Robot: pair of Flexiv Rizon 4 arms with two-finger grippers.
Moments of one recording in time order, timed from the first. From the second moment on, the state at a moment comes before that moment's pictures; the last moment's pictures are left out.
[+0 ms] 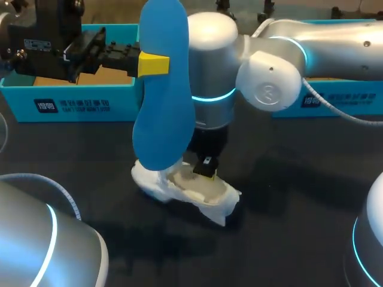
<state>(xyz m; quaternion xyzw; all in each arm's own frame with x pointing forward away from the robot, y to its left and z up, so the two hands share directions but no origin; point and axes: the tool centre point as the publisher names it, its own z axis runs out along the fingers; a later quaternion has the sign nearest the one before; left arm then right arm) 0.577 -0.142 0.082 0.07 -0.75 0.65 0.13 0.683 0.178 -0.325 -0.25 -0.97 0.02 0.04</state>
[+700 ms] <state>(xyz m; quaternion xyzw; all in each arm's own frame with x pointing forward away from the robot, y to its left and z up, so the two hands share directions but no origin) 0.577 -0.142 0.082 0.07 -0.75 0.65 0.13 0.659 0.181 -0.292 -0.40 -0.92 0.03 0.03</state>
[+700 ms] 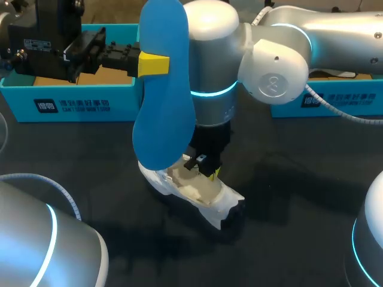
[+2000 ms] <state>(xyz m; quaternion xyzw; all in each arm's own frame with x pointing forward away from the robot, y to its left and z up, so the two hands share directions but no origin) 0.577 -0.142 0.082 0.07 -0.75 0.65 0.13 0.648 0.167 -0.331 -0.63 -0.76 -0.12 0.11</state>
